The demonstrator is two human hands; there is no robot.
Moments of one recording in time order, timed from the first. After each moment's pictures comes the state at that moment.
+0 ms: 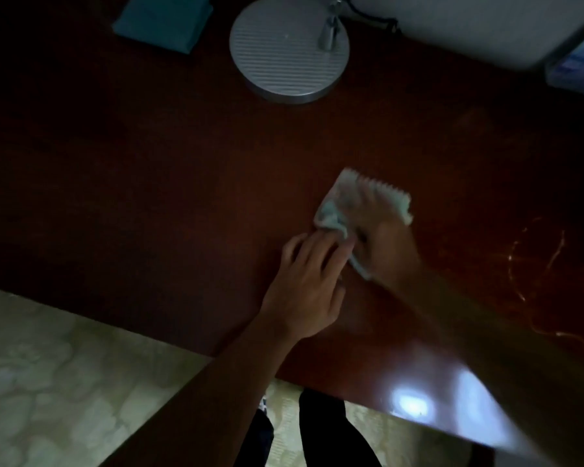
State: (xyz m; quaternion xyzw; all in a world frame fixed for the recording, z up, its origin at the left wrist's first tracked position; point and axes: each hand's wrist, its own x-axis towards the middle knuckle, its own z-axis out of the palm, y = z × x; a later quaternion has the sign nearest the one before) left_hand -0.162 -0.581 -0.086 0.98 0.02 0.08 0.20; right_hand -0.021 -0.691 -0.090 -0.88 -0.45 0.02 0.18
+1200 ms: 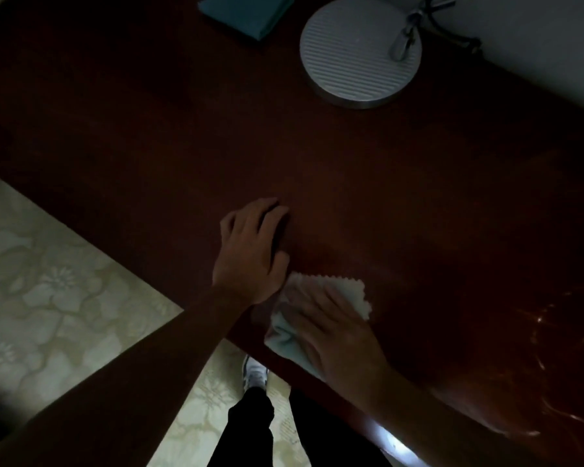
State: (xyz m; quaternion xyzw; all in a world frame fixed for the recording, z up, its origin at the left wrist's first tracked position) left_hand -0.186 -0.518 -0.080 0.94 0.27 0.08 0.20; right_hand -0.124 -0.717 -0.090 -0.72 -0.67 0.11 0.17
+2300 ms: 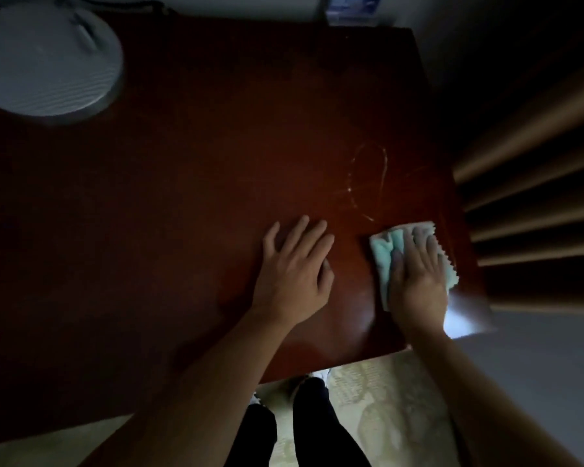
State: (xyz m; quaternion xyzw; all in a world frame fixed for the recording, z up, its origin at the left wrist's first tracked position) left_hand -0.101 -0.723 -0.090 0.96 -0.13 0.04 0.23; right_hand -0.106 -0.928 -0.089 -0.99 0.07 -0.07 0.12
